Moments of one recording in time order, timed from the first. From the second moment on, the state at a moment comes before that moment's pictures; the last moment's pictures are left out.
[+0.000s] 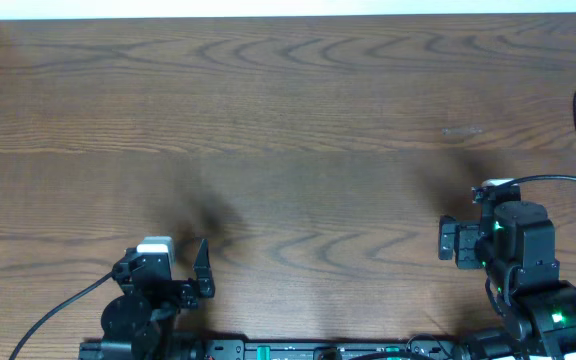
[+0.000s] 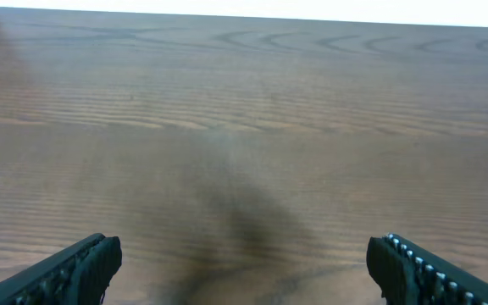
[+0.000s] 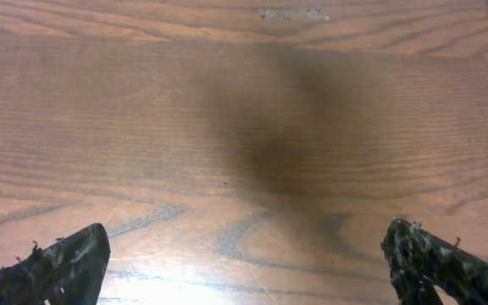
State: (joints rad) left arm -0.09 0.01 0.45 -0.86 -0.03 -0.07; right arm 0.19 0.68 0.70 -0.87 0.15 0.10
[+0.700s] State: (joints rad) left arm -0.09 0.01 0.38 -0.74 -0.03 -0.07; right arm 0.19 0.68 0.70 -0.87 0.15 0.10
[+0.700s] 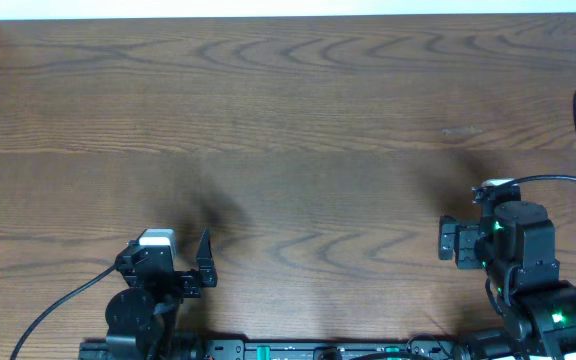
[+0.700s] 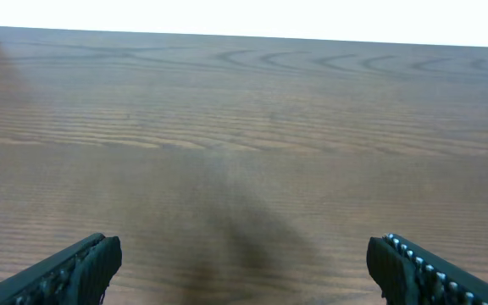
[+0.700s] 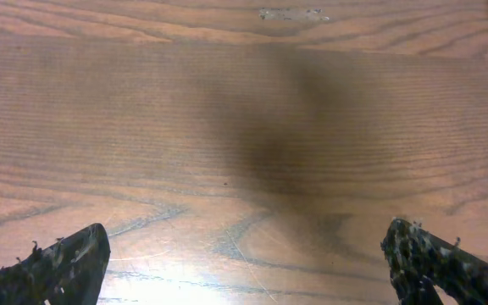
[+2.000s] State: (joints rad) left arm -0.09 0.01 0.26 -0.67 -0.03 -0.08; right arm 0.19 0.68 0.70 -0.87 0.15 0.10
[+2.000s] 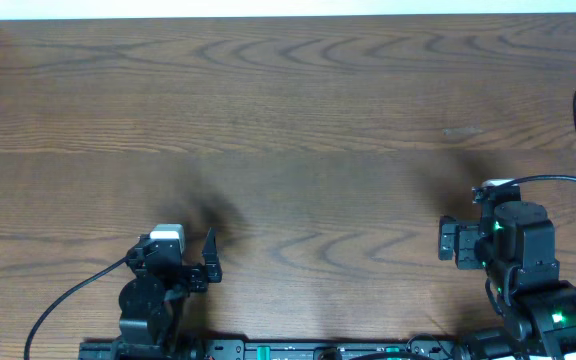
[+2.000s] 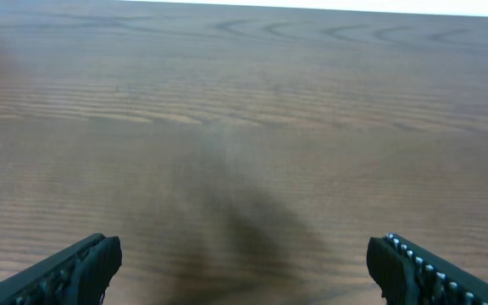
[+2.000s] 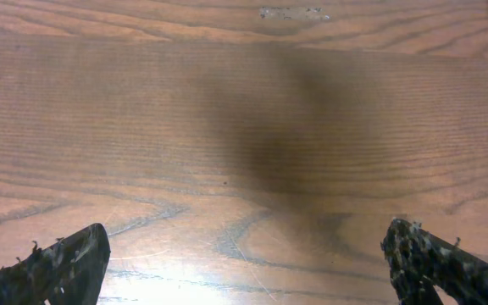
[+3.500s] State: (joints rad) left arm -0.09 0.01 0.16 -0.67 -0.03 -0.09; right arm 0.19 0.68 0.70 -0.87 0.15 0.10
